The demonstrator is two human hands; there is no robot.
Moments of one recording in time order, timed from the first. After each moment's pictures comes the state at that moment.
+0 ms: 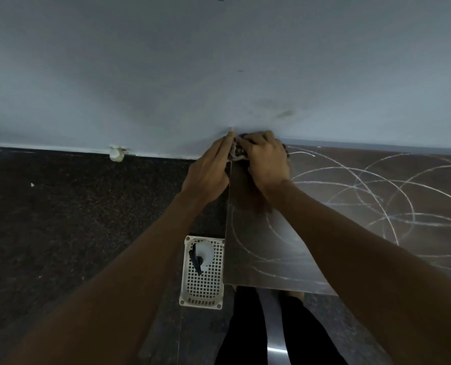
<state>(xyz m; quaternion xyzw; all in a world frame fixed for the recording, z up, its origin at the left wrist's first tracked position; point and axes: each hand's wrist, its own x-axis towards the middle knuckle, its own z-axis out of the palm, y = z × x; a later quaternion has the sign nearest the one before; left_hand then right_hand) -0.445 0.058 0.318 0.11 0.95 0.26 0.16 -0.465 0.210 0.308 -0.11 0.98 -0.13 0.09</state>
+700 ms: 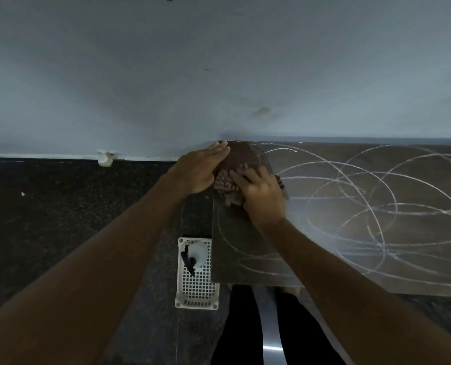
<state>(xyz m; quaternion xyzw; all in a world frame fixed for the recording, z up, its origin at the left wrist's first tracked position) -0.473 0.062 0.327 0.24 0.90 0.11 0.34 -0.386 0.238 0.295 -0.14 0.98 -0.15 0.05</state>
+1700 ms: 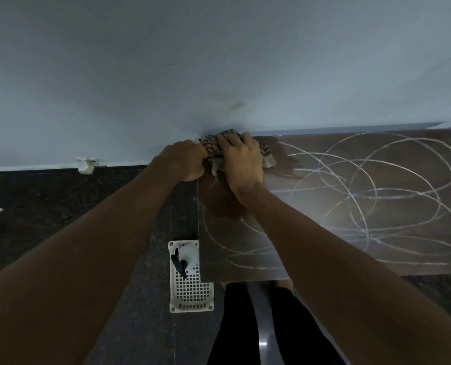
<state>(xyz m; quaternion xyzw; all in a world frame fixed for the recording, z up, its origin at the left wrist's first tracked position) -0.492 0.098 0.355 0.18 0.89 -0.05 0.40 -0.446 0.229 0.294 -0.04 0.99 -0.13 0.04</state>
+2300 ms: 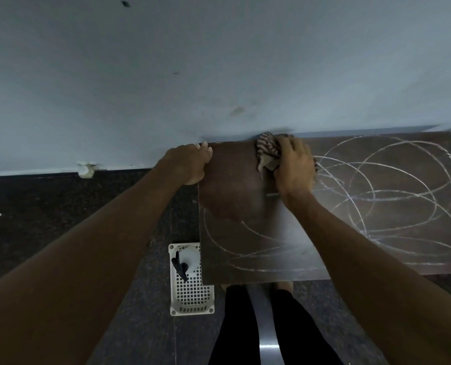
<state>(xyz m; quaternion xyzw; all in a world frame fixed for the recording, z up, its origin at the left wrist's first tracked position) -0.493 0.091 0.340 0.21 0.88 -0.04 0.41 -0.425 0.316 0.302 0.12 0.98 -0.17 0.04</state>
